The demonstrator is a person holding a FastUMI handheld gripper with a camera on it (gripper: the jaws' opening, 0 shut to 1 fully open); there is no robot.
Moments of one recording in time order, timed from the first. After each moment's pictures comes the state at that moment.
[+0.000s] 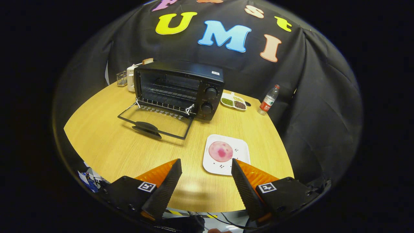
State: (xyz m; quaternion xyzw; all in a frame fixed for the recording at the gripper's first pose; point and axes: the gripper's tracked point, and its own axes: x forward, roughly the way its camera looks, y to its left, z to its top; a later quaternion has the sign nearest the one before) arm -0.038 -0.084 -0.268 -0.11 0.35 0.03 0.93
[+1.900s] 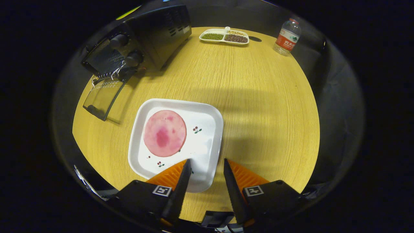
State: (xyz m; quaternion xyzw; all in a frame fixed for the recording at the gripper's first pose) arm 0.026 -0.210 -0.400 -0.01 0.62 0.12 0.78
